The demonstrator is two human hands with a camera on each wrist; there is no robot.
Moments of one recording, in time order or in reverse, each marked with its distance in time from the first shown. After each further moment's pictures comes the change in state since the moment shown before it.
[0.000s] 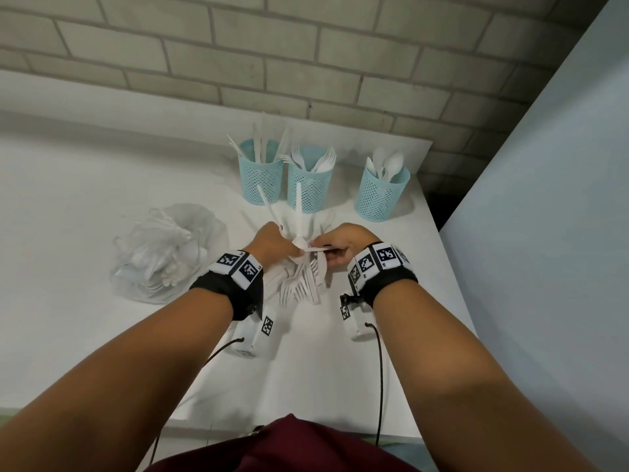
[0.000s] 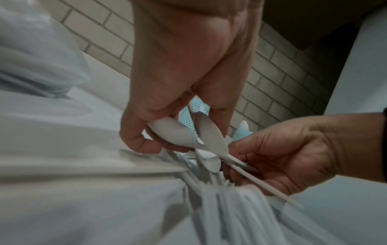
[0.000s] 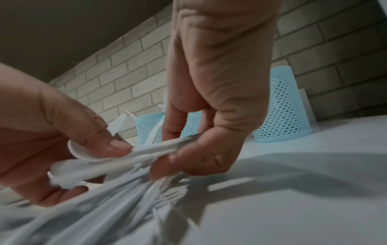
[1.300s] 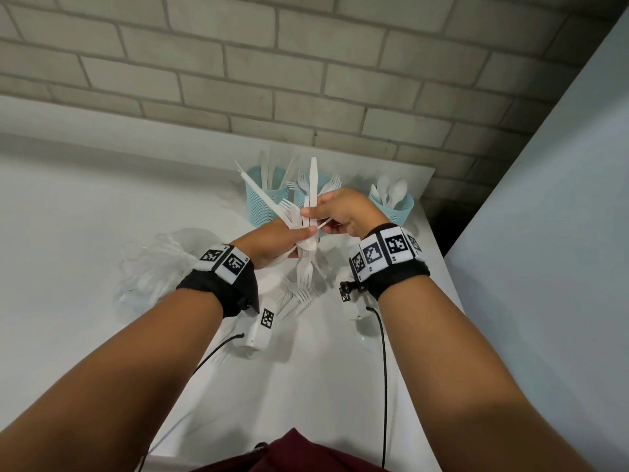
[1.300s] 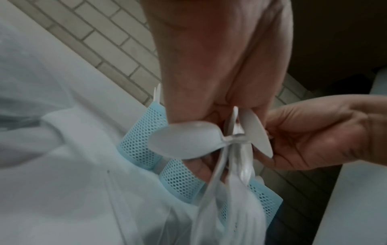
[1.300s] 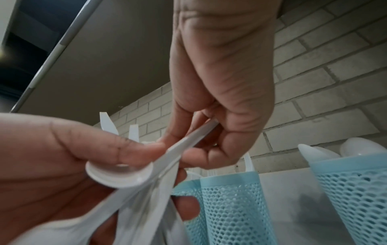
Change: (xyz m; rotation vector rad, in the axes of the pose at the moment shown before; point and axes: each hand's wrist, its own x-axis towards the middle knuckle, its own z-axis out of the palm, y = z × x) left_hand 0.003 0.037 -0.030 -0.253 -0.358 0.277; right_hand -0.019 -0.083 -0.012 -0.123 0.068 -0.373
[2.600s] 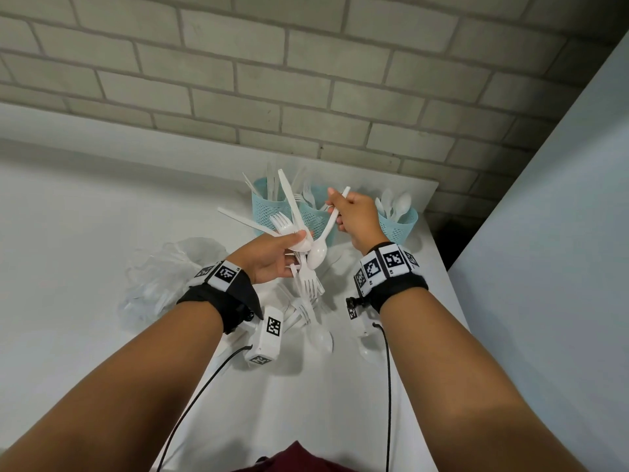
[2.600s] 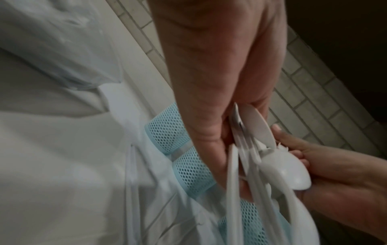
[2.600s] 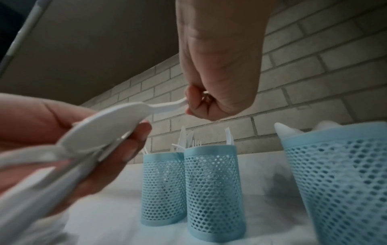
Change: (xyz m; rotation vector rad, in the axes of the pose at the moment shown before) left_hand 0.002 -0.012 -0.011 -0.412 0.080 -0.140; right_hand 0.021 0.019 0.000 0.319 0.363 -0.288
